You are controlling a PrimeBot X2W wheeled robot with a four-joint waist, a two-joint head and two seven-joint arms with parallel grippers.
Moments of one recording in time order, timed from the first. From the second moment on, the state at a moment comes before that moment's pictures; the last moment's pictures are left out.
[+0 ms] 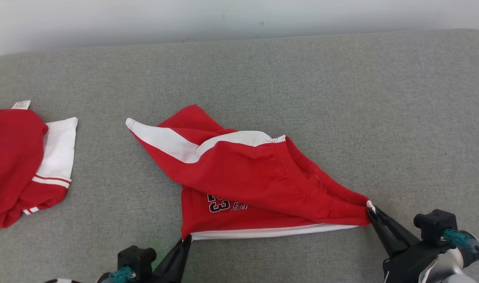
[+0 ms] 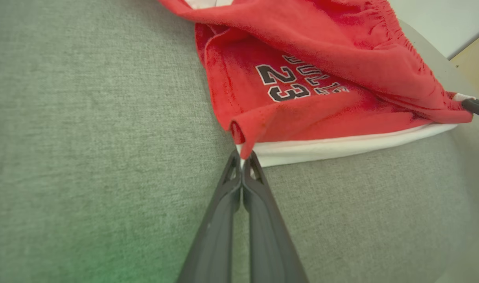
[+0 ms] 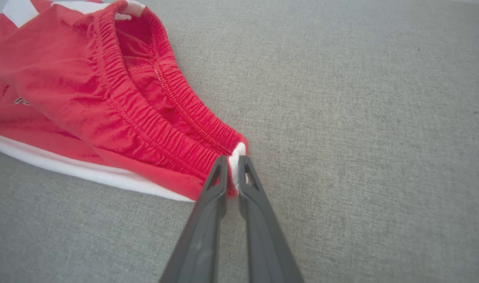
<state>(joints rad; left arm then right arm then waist) -0.19 0.19 -0.46 0.13 -0.45 0.07 -0.02 -0.14 -0.52 0.50 0.09 0.46 0.13 0.01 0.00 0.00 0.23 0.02</state>
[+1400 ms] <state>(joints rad) -0.69 0.29 -0.32 -0.54 -0.28 0.17 0.03 -0.47 -0.24 0.17 -0.39 0.75 0.13 -0.09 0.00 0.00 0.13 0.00</state>
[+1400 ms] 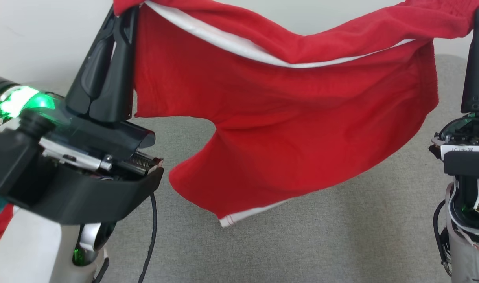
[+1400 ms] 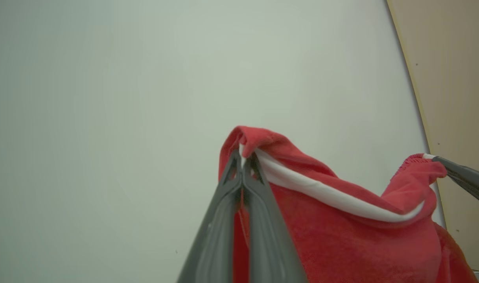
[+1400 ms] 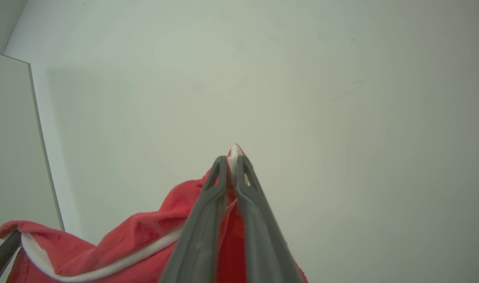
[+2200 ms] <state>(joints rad) -1.31 0.17 -0.25 0.37 -0.39 0.03 -0.19 -1.21 -0.25 0.35 0.39 0.85 0.13 -0.26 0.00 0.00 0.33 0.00</state>
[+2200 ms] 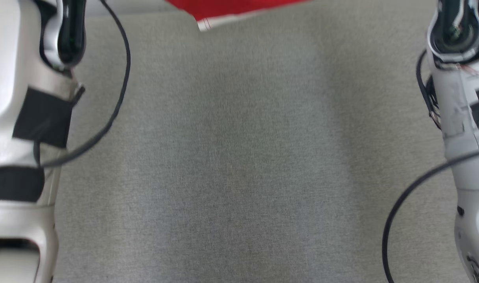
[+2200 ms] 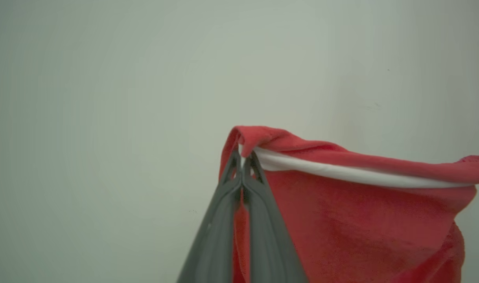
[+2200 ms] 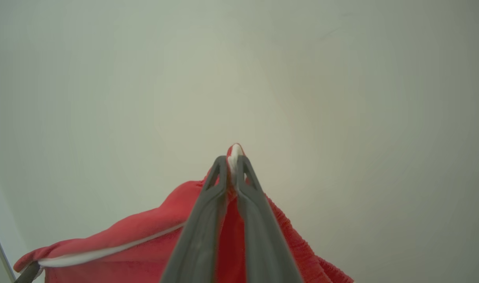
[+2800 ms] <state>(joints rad) -0.84 0.08 -0.27 0.20 -0.41 0.00 -0.26 -0.86 -0.36 0.57 0.43 1.11 0.13 -0.26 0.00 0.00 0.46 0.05</state>
